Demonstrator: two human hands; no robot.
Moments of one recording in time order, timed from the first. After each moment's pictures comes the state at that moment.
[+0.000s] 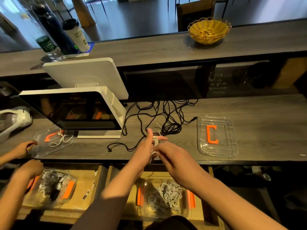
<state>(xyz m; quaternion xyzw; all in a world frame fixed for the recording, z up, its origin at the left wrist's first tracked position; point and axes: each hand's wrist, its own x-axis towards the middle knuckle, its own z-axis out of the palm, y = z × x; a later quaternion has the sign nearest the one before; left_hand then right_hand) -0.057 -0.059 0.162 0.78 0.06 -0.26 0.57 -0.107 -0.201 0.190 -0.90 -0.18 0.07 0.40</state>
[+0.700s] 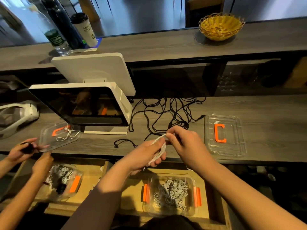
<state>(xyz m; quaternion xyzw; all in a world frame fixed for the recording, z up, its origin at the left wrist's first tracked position) -0.052 -0.014 0.180 0.72 -0.01 -0.39 0.57 -0.070 -0.189 0.187 -0.91 -0.07 0.02 0.40</state>
